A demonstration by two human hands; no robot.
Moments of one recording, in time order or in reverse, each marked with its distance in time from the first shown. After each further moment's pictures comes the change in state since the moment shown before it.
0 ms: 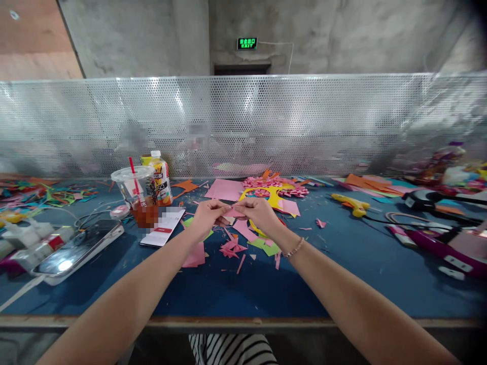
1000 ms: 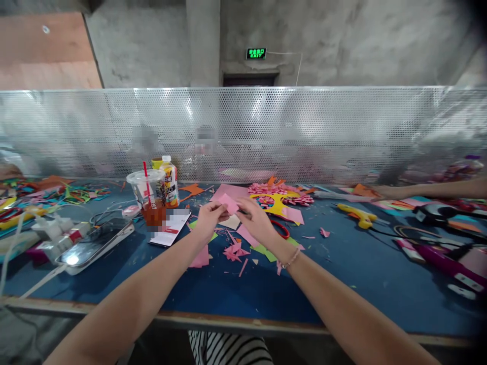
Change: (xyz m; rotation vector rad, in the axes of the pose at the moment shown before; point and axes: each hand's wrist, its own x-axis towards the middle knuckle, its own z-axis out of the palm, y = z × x) left_hand 0.000 0.000 0.003 -0.290 0.151 0.089; right_hand -0.006 -0.005 0.014 -0.381 0.071 -0.402
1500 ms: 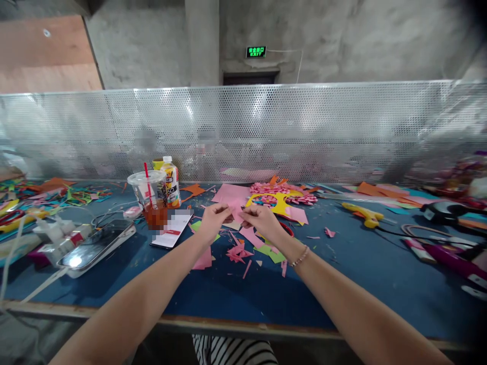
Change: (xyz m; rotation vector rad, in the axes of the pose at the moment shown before) left_hand 0.001 -0.003 0.000 0.140 -0.070 0.037; right_hand 0.003 0.007 -0.006 0.213 -0.144 0.343
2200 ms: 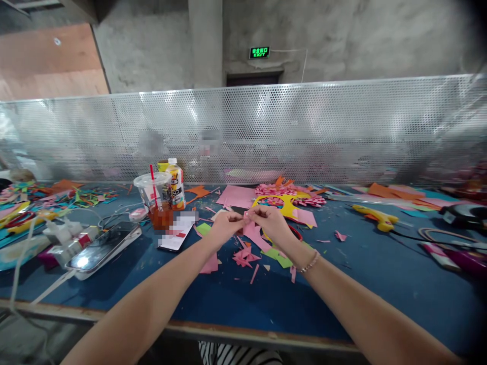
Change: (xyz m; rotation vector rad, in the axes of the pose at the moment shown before) left_hand -0.003 -0.003 0.003 0.256 -0.192 -0.063; right_hand 0.002 -0.001 0.001 0.039 0.137 -0.063
